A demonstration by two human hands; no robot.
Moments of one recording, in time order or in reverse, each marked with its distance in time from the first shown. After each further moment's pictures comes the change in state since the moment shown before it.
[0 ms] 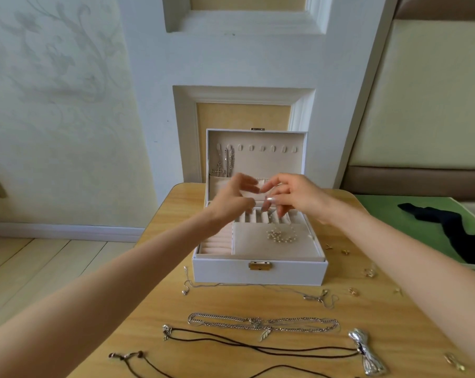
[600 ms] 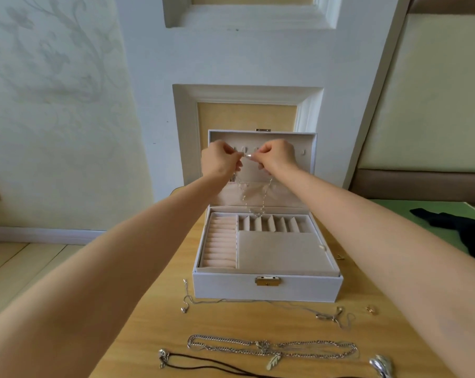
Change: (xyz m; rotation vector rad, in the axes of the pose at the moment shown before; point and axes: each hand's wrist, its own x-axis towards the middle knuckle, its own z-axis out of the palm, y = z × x) left_hand 0.102 -0.005 -0.038 0.080 0.562 -0.026; right_hand 0.127 -0.008 0.009 -0.133 0.533 0.027
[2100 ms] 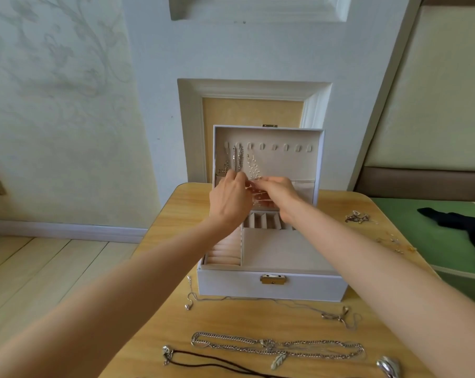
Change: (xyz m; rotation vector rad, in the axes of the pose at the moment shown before) left_hand -0.056 -0.043 0.014 0.660 -0.051 0.309; right_hand -0.047 0.039 0.029 0.520 -0.194 0.348
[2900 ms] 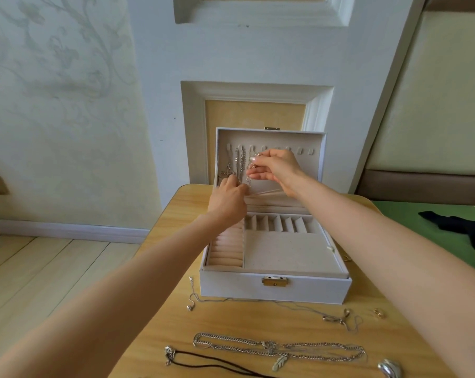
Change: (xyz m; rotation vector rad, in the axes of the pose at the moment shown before) left_hand 0.010 -0.025 0.009 0.150 -0.187 0.148; right_hand 0.010 -0.050 -0.003 0.023 -0.126 -0.167
